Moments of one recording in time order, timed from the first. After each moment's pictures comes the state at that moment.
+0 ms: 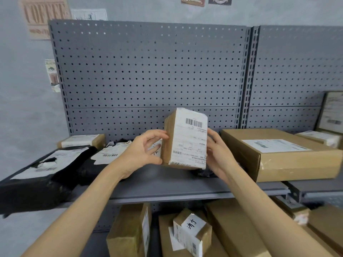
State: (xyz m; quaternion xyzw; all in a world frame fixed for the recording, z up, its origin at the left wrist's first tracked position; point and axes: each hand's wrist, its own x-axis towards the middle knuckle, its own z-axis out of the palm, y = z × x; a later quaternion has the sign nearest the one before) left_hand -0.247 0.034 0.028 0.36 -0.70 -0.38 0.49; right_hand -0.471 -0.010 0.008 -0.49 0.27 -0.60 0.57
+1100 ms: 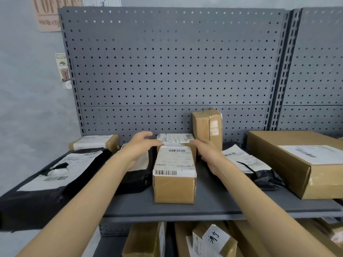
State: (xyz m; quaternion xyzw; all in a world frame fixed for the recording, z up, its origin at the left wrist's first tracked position) left_hand -0.192 -0.032 0.036 0.60 -0.54 -0.36 0.47; right_hand -0.381 -0.076 0.010 -0.55 0.53 -0.44 0.46
